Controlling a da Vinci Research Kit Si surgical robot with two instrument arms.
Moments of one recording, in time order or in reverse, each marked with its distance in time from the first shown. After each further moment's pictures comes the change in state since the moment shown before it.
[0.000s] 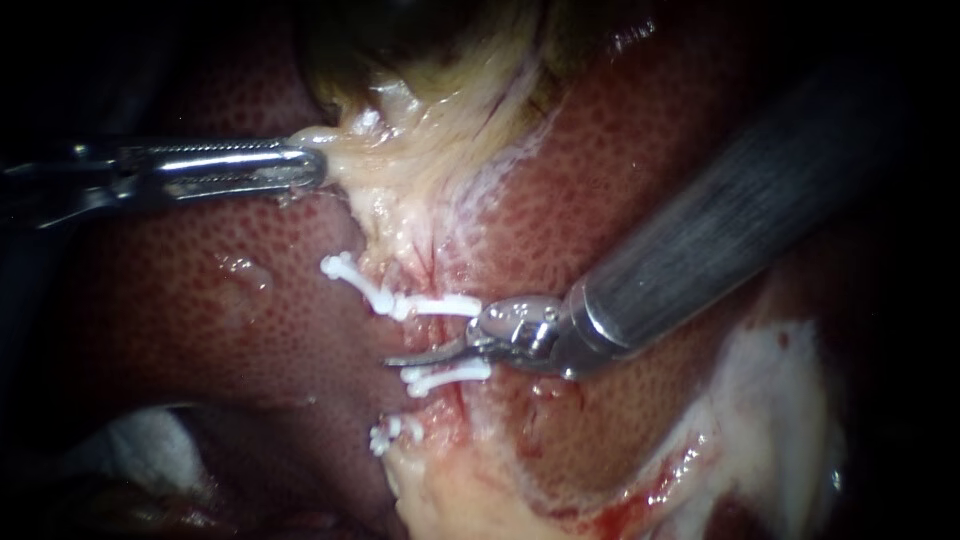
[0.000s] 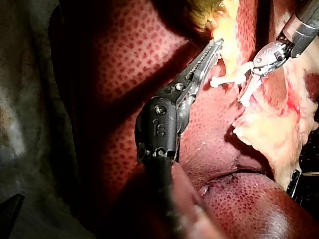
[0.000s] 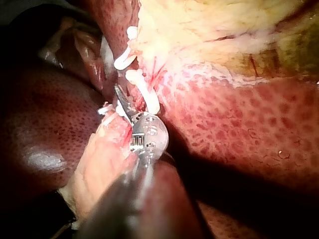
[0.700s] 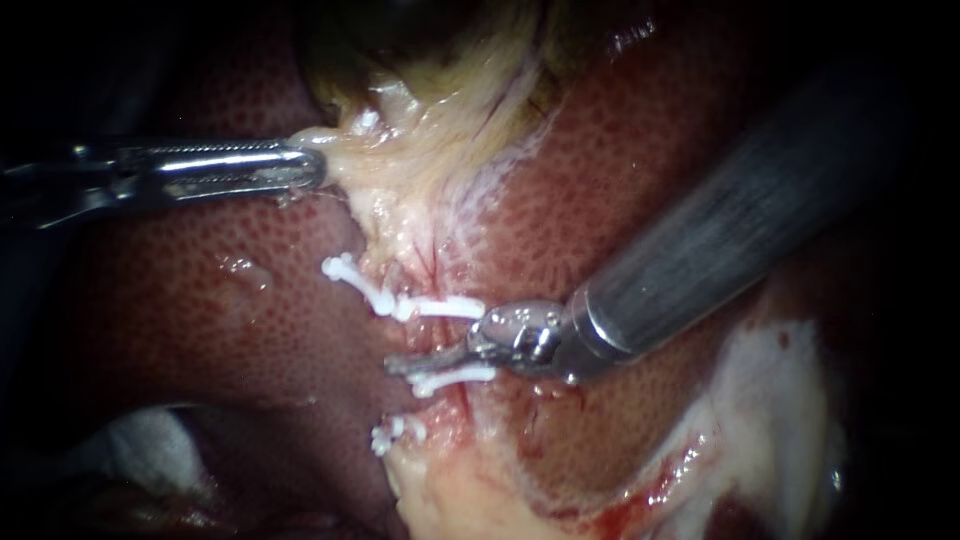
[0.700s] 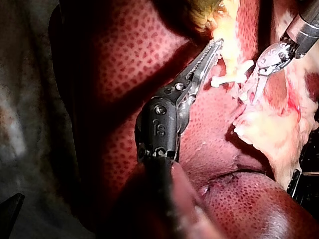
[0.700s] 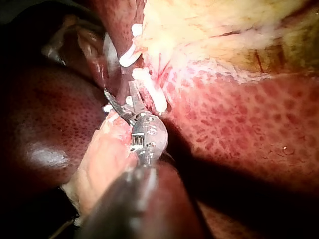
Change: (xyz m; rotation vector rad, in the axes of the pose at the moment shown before) right arm 0.000 -0.001 0.000 0.005 0.000 -0.015; left arm 0.000 0.000 0.000 0.000 0.000 0.000
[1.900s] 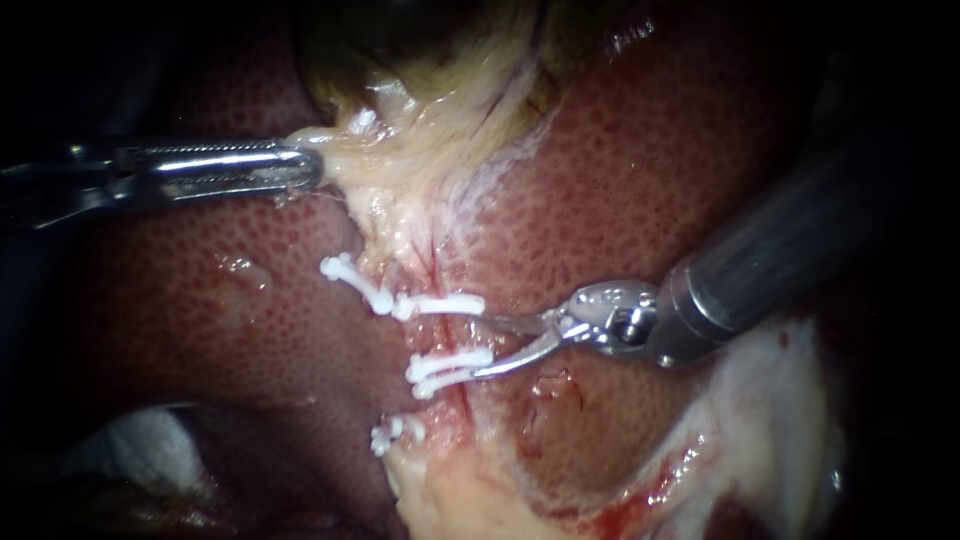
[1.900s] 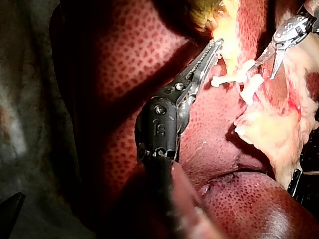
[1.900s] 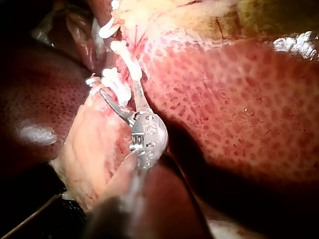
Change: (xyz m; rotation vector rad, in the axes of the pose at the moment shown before) right arm -0.001 0.001 -0.007 -0.028 0.011 -0.004; left arm 0.000 0.000 0.000 -0.003 0.000 0.001
